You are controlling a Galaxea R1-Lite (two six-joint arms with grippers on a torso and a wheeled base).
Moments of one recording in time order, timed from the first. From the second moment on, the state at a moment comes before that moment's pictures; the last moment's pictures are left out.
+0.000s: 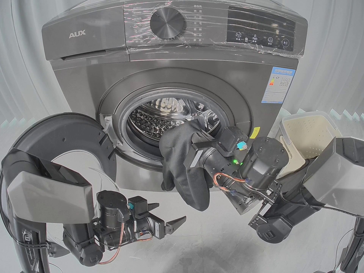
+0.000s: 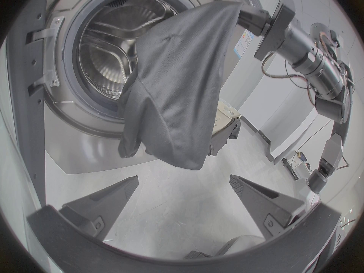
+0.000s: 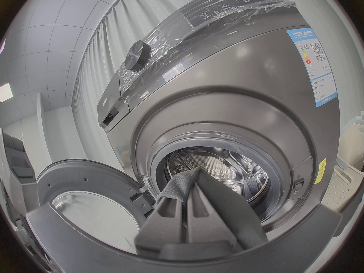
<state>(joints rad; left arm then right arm) -0.61 2.23 -0.32 -1.55 -0.16 -0.19 0.84 2.11 -0.88 -1.49 -0.33 0.18</state>
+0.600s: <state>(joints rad) -0.60 2.37 -0.49 -1.55 -0.15 -0.19 0.85 2.11 -0.88 -1.49 -0.33 0.18</state>
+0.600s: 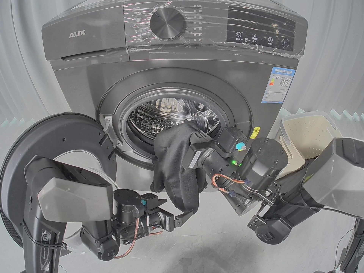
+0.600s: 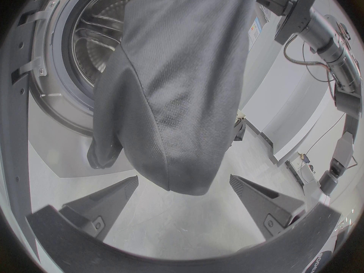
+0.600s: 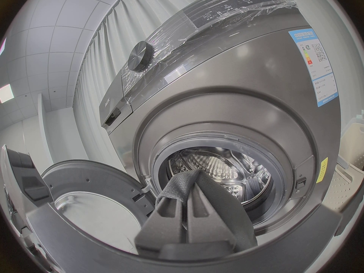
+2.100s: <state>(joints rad) -0.63 1.82 -0.25 -1.55 -0.22 -0.21 0.82 2.23 -0.87 -1.50 -0.34 0.19</state>
